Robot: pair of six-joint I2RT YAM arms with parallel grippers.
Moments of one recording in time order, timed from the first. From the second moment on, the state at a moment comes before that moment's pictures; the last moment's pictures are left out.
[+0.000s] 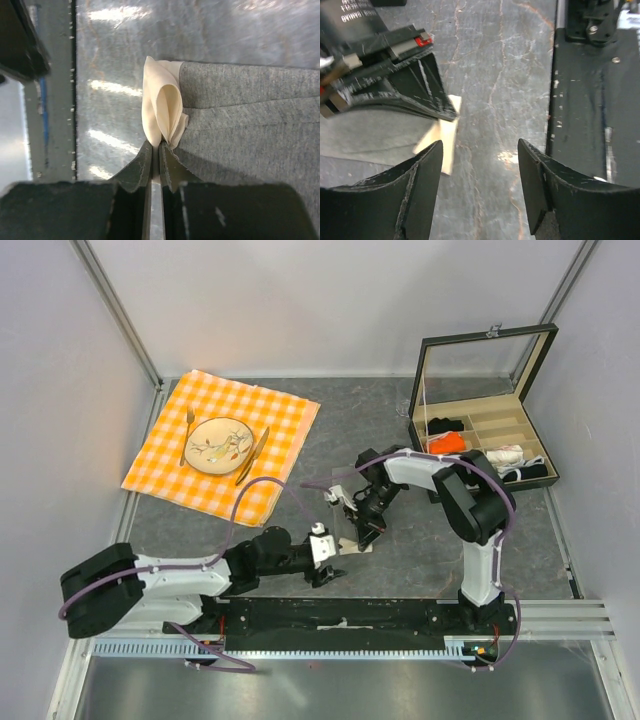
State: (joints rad) left arm -1.09 1.12 0.25 0.61 0.26 0.11; right arm 0.58 1.97 1.22 -0.95 -0.81 -0.98
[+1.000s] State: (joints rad) left arm -1.21 1.59 0.56 0.40 0.07 0.52; right arm 0.55 2.05 1.23 -1.15 -0.85 -1.01
